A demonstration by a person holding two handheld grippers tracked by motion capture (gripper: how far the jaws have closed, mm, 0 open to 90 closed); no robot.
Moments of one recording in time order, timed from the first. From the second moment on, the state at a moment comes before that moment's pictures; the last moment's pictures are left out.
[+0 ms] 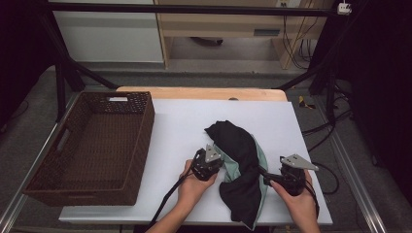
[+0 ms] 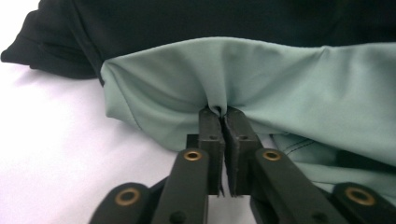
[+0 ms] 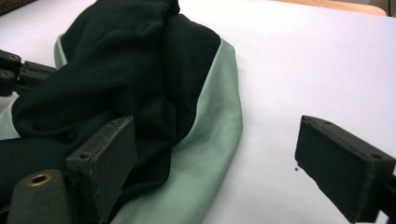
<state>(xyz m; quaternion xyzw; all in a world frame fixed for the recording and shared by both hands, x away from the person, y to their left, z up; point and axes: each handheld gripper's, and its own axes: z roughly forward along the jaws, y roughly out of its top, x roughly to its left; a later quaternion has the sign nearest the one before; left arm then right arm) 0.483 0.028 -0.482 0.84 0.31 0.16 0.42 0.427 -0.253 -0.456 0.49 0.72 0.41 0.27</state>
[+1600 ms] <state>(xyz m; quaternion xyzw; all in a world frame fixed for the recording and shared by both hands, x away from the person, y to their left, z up) 0.427 0.144 -0.453 0.77 0.39 0.21 0.46 0.470 -0.236 -0.467 0.49 0.76 0.35 0.23</state>
